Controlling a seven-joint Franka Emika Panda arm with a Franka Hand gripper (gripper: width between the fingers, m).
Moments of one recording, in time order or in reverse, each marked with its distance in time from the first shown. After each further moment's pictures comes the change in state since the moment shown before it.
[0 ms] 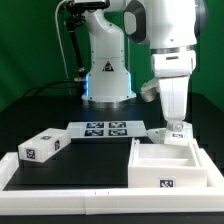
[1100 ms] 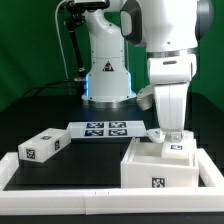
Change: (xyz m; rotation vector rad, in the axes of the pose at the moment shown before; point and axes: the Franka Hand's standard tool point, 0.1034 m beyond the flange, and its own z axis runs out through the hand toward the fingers) arm -0.002 0.061 0.001 0.000 -0.002 0.023
